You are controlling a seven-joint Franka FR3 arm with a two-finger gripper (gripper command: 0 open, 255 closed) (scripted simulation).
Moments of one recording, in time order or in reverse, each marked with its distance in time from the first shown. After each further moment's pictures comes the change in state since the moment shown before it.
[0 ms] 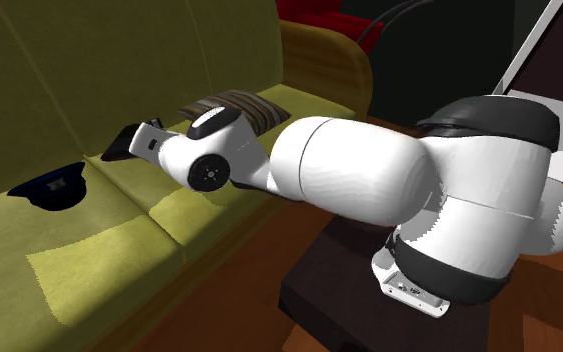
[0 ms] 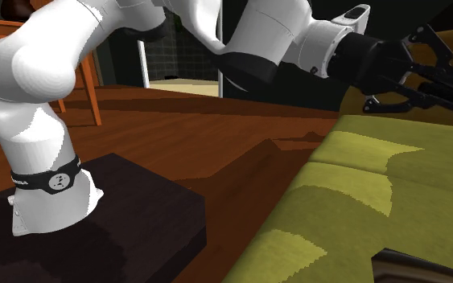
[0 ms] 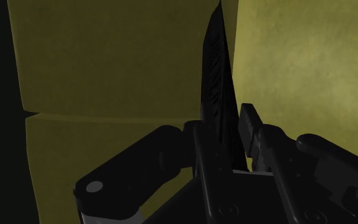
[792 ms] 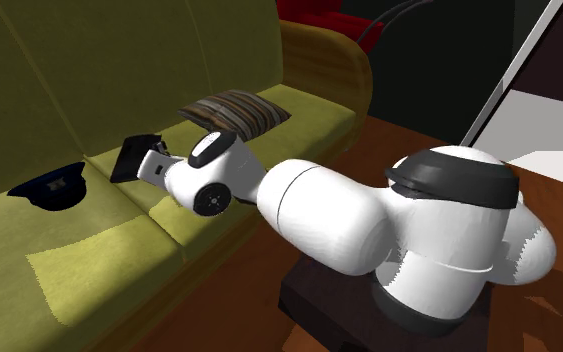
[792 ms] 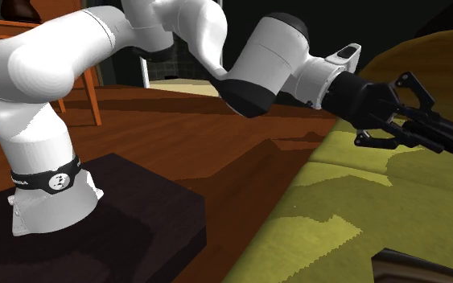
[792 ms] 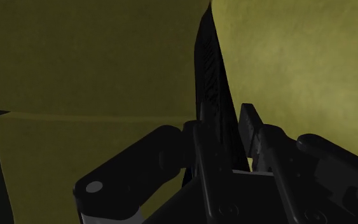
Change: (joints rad) arm -0.036 -0.172 0.048 -0.001 0.044 0.079 0.118
